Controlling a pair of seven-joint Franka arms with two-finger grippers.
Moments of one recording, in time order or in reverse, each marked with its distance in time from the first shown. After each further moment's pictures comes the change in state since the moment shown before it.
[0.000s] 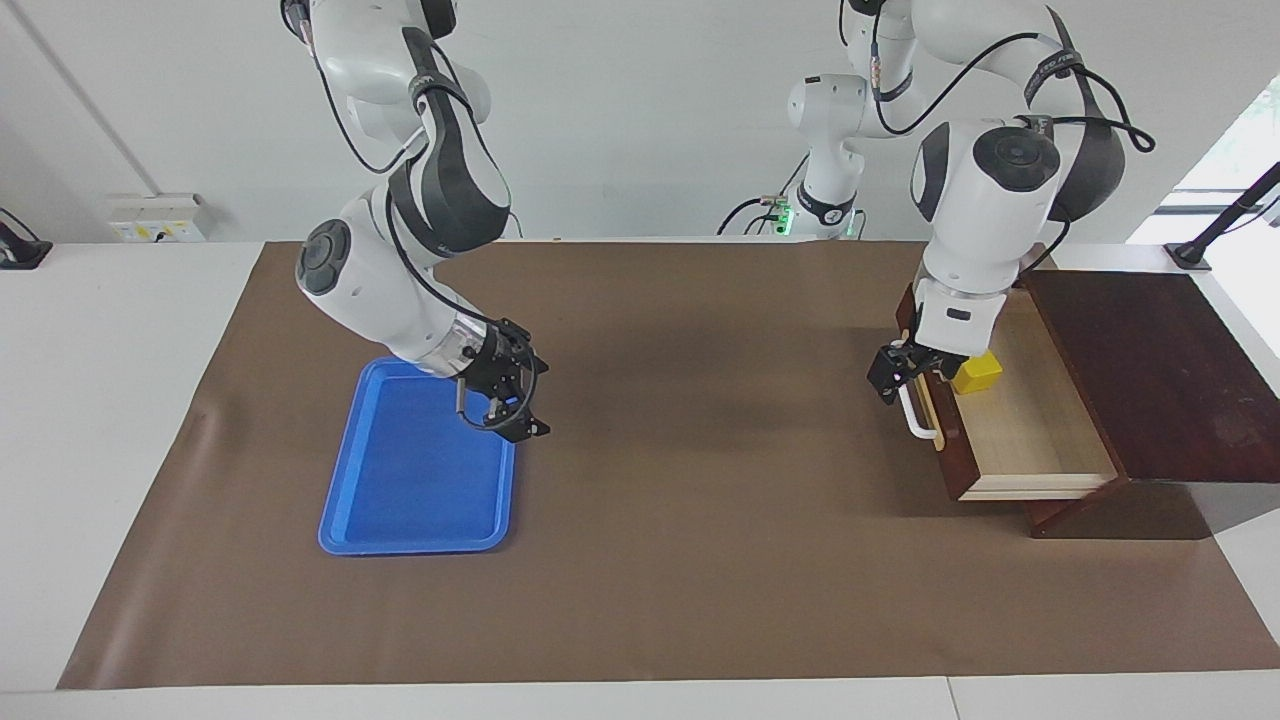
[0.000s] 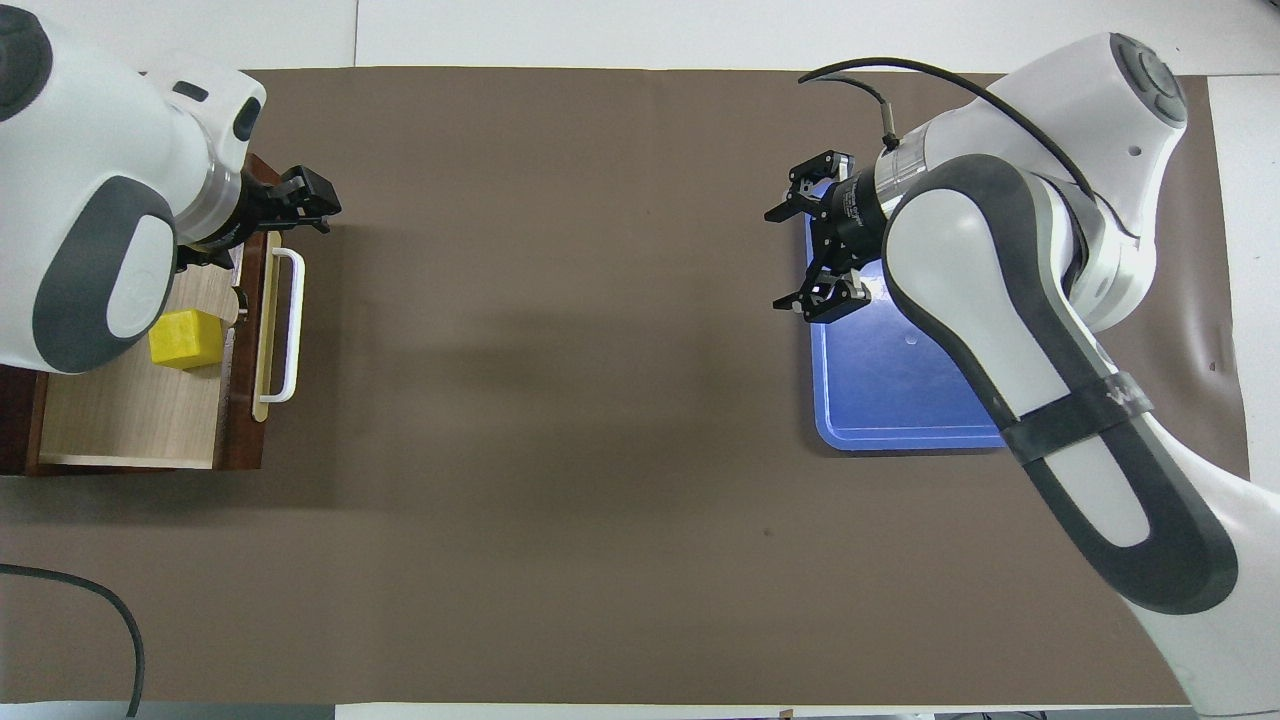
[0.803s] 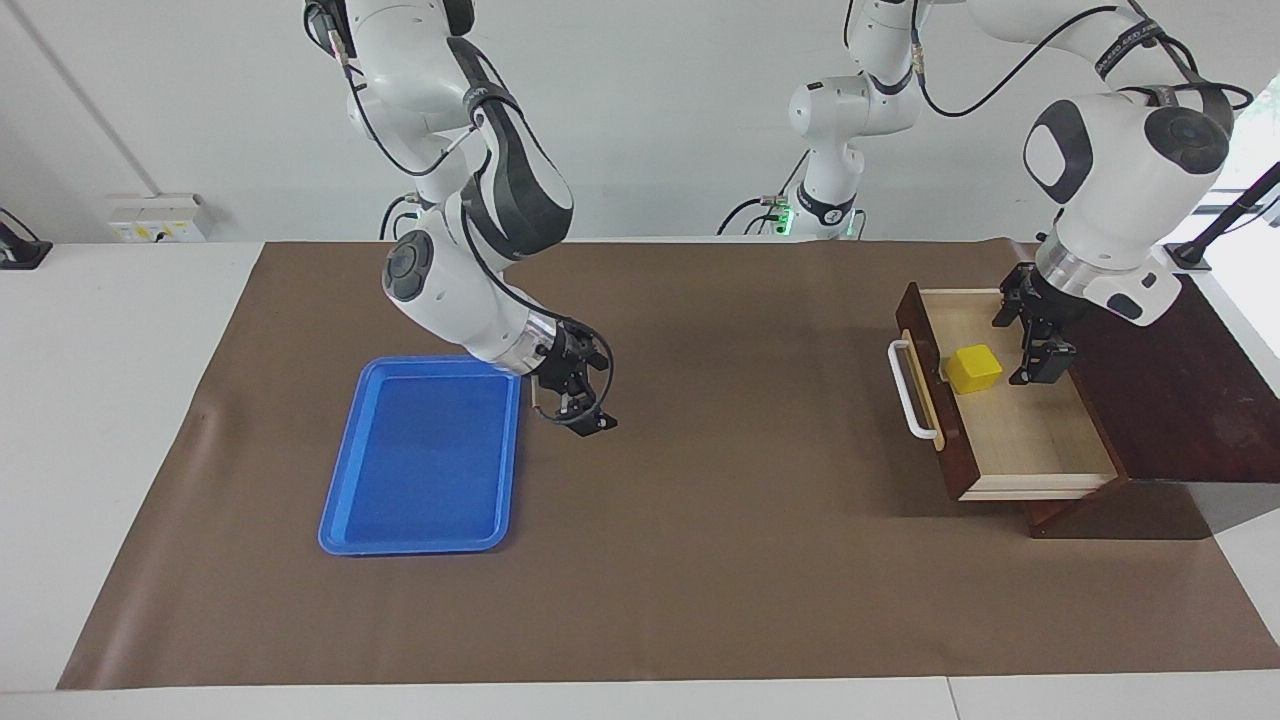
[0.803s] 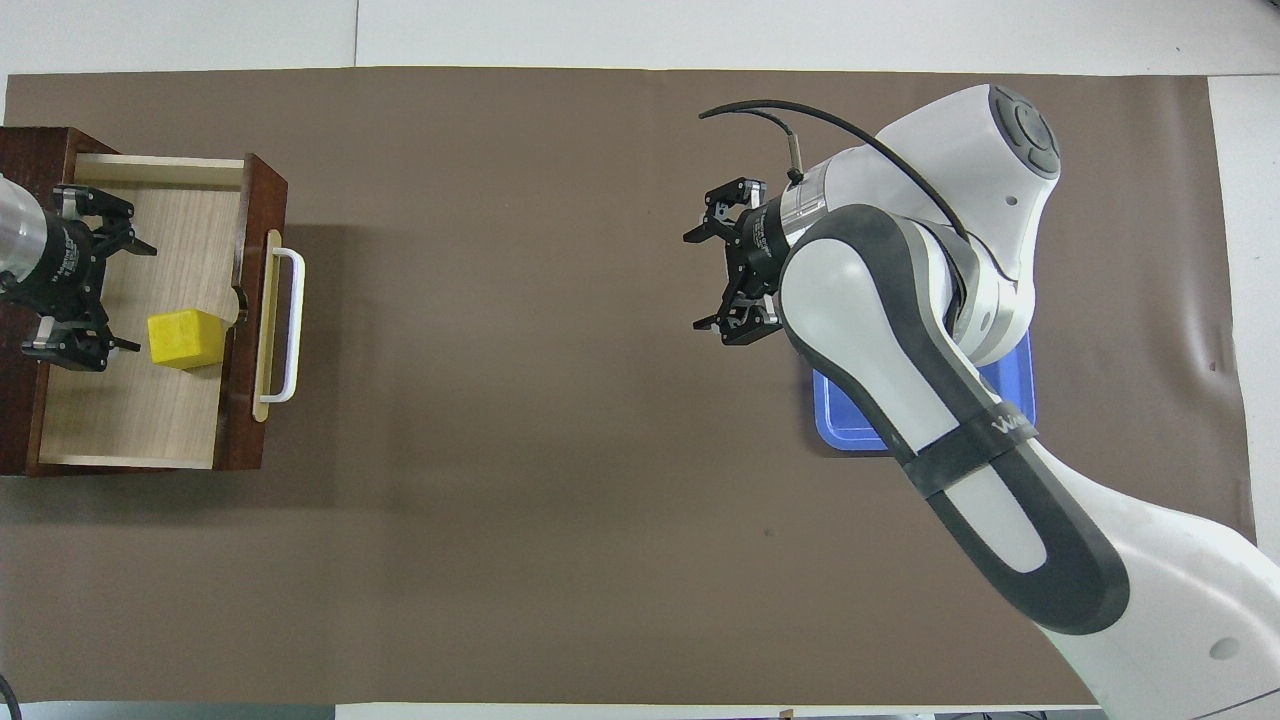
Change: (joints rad) left arm 0.185 -0.116 0.029 -0.193 -0.037 -0.011 -0.849; right arm 0.108 0.011 0.000 -0.038 0.071 0.107 -0.059
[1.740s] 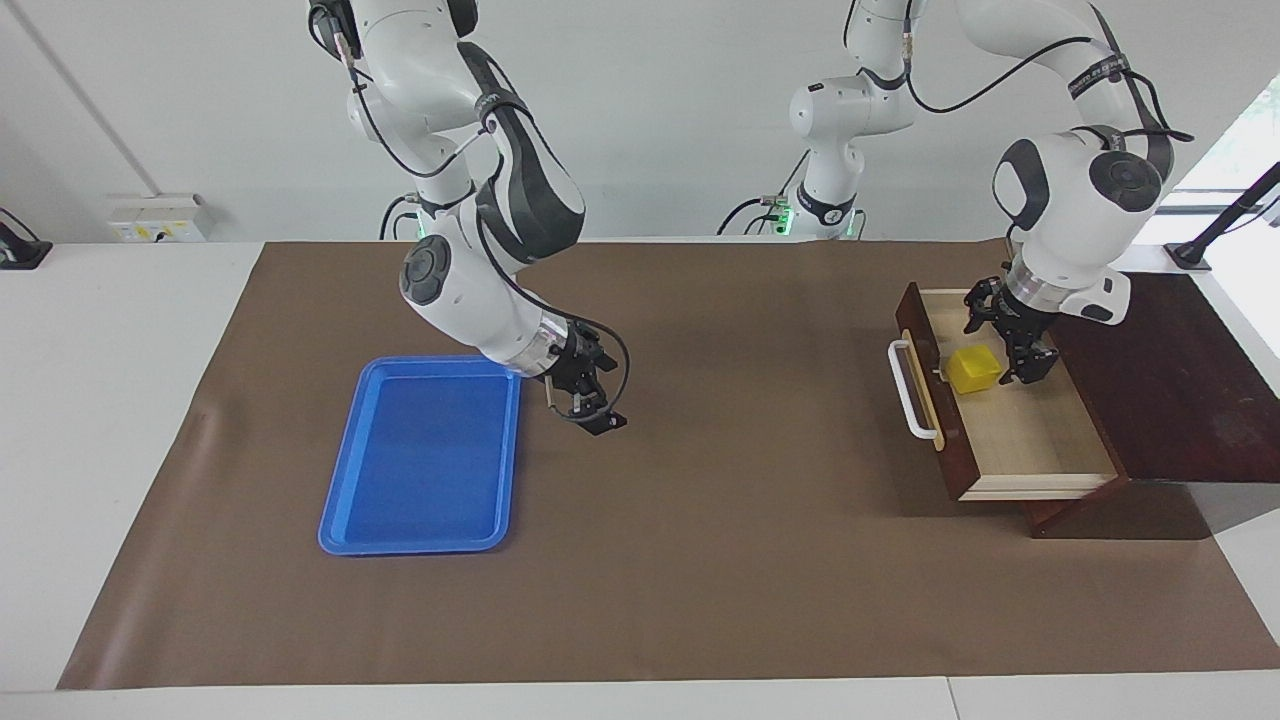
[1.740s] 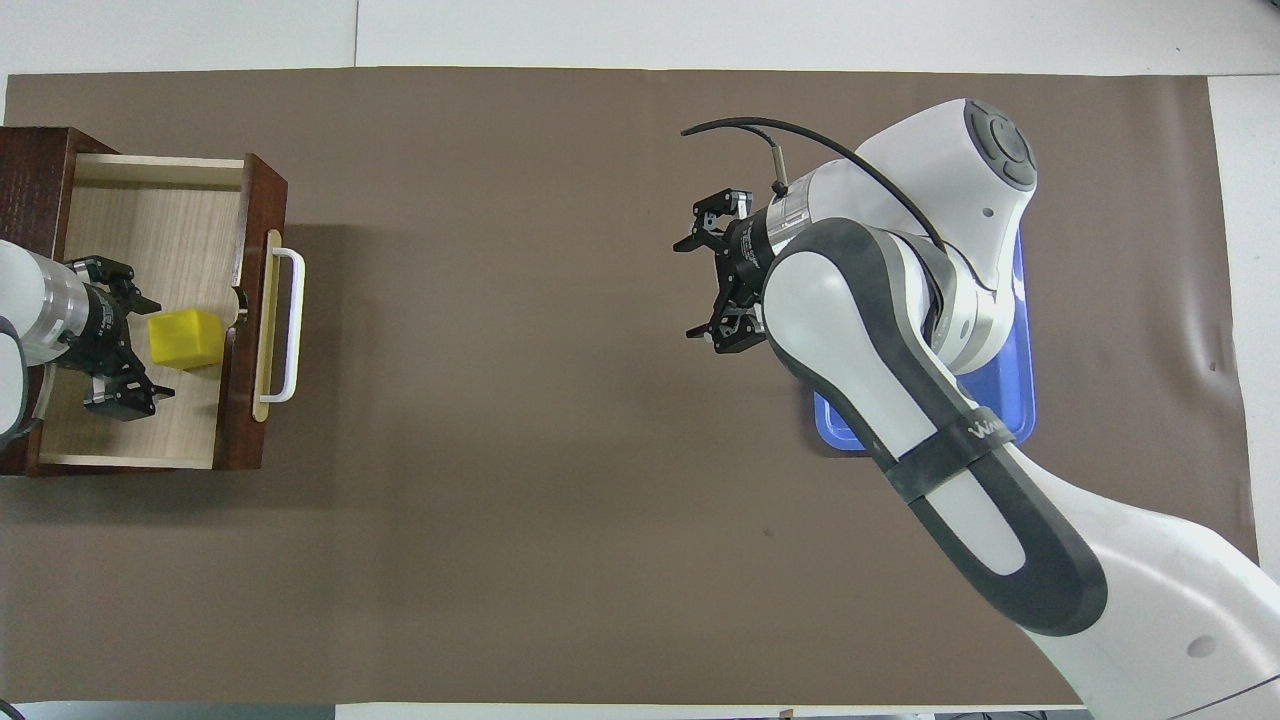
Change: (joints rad) left arm 0.049 -0.068 -0.006 -0.239 0.013 0.182 -0.230; right arm 0.012 0.002 0.000 -0.017 0.000 0.015 -0.018
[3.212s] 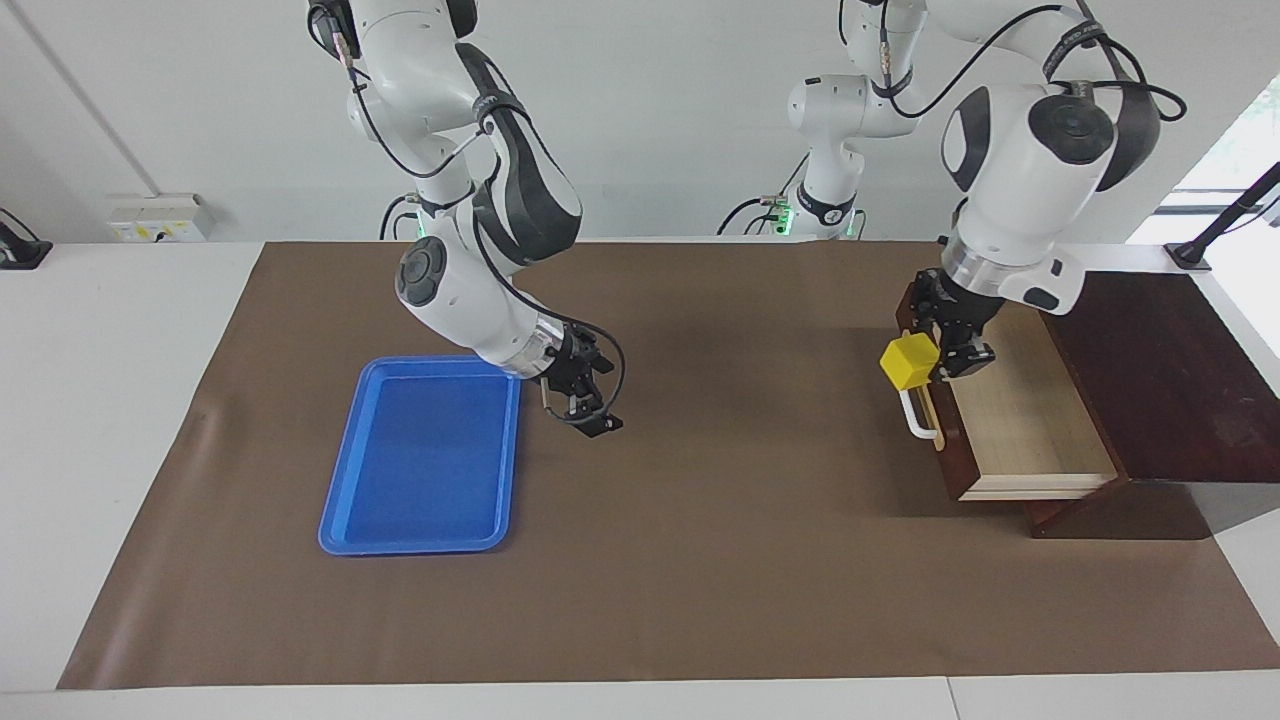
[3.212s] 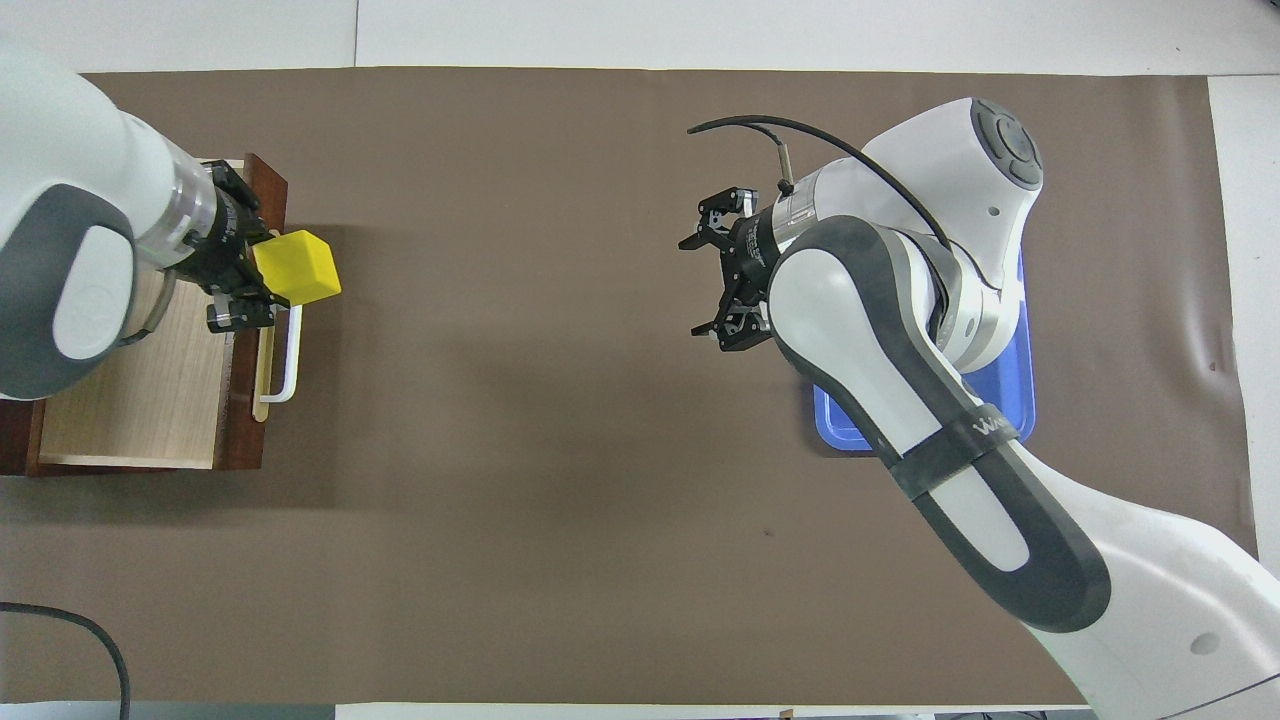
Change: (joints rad) left arm -0.285 0.137 -0.019 0.402 -0.037 -0.255 -0.205; right arm -0.003 0.000 -0.007 -0.003 0.000 0.001 -0.007
